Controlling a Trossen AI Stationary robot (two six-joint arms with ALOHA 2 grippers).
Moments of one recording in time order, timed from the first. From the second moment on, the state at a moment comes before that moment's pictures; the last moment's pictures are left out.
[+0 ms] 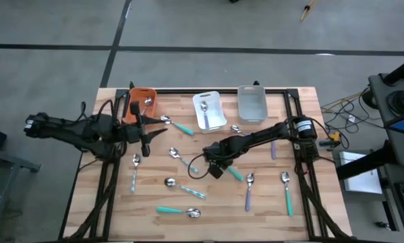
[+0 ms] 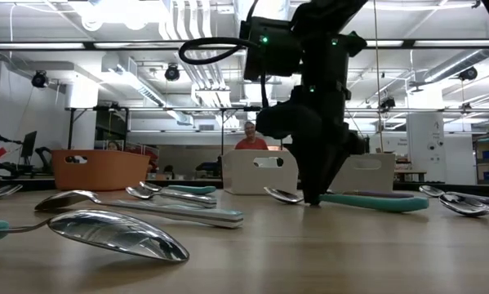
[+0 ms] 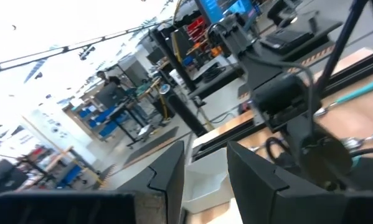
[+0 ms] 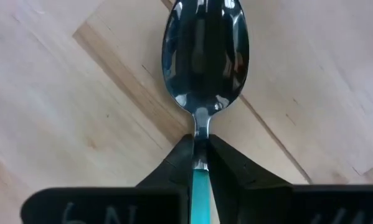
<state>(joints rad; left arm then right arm) -0.16 0.75 0.74 0.04 -0.38 0.65 0.07 2.00 1.35 -0.78 -0.02 0.77</state>
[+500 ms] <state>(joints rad) 0.28 0.81 0.76 0.08 0.02 0.66 -0.16 1.67 1.35 -0.79 -0.15 0.64</state>
